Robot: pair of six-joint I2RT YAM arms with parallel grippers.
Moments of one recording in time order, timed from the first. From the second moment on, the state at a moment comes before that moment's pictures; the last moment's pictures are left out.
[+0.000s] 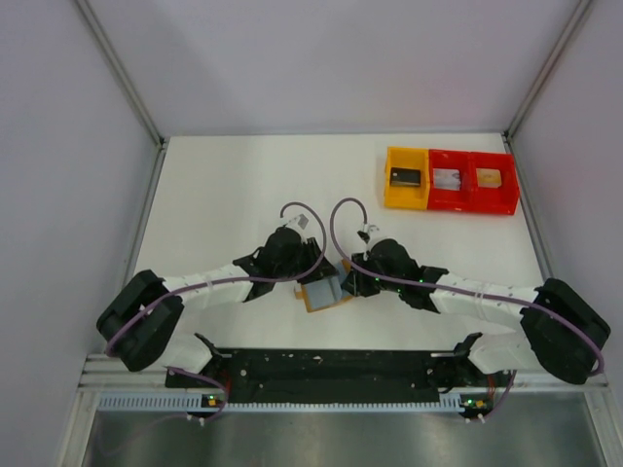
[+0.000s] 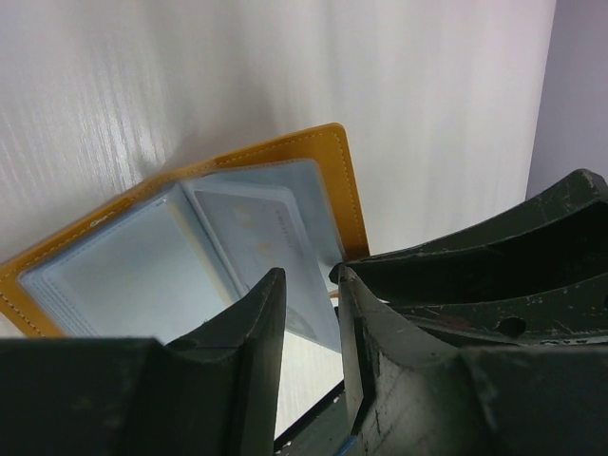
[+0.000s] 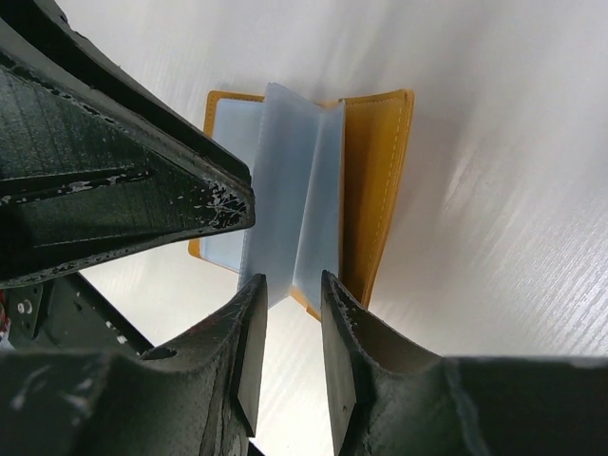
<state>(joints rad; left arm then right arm) -0.75 1.41 0.63 0.18 0.19 -0.97 0.85 1.27 0.55 0.06 -0.05 0.61</state>
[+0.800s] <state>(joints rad) -0.75 1.40 0.63 0.18 0.21 -0.97 0.84 1.20 0.55 -0.05 0.09 0.61</state>
